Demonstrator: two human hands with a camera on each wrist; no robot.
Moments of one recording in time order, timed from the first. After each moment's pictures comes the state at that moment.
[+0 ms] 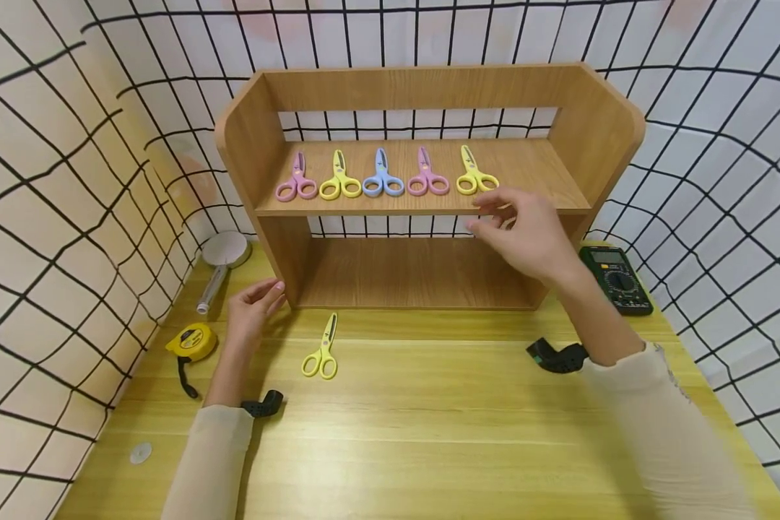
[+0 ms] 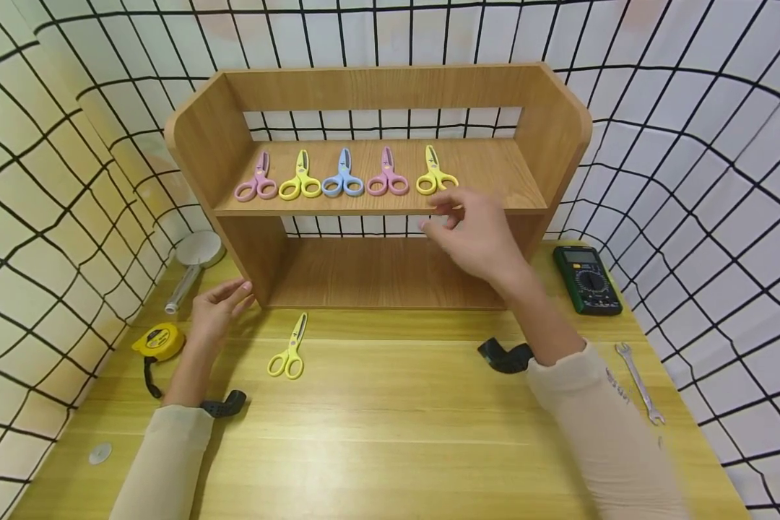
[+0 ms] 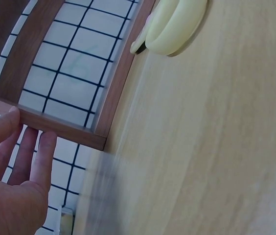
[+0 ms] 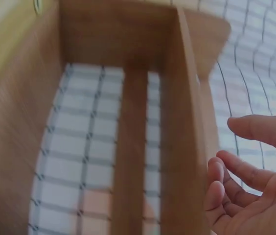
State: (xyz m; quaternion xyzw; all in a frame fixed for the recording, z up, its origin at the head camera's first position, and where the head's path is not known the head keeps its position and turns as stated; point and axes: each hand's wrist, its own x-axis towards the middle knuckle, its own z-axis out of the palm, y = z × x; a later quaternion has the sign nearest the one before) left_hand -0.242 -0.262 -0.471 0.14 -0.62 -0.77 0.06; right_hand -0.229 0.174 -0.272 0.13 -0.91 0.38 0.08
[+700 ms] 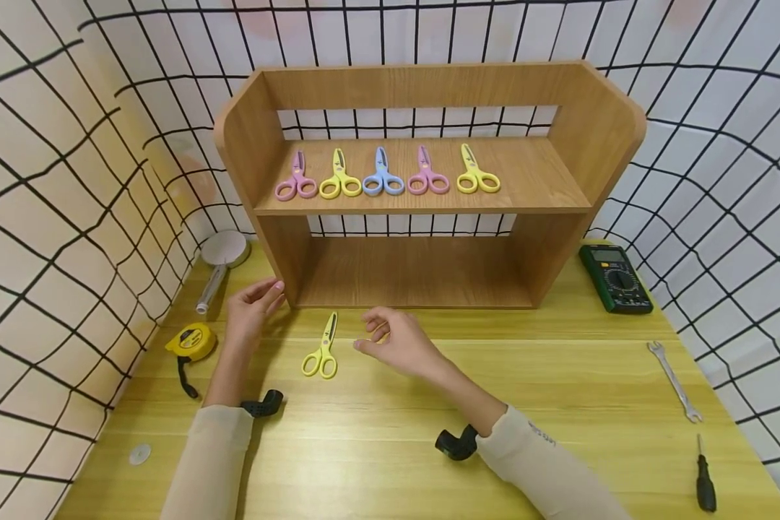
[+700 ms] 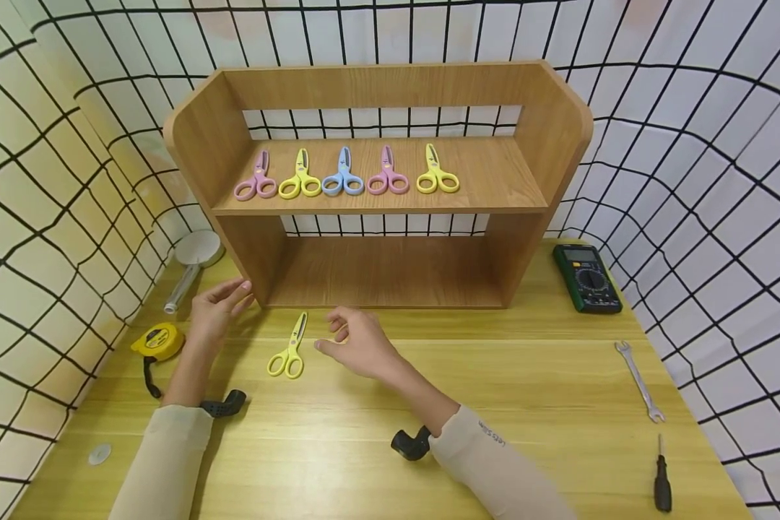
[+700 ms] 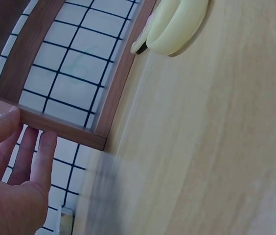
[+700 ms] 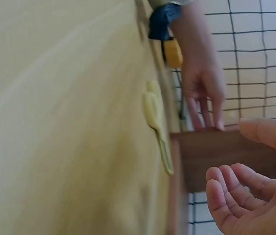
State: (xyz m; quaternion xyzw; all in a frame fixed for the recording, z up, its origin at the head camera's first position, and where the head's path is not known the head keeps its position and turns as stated) left_hand -0.243 -0.263 -0.472 0.14 -0.62 -0.77 0.07; right_hand -0.180 0.039 -0.428 0.20 -0.85 0.49 -0.10
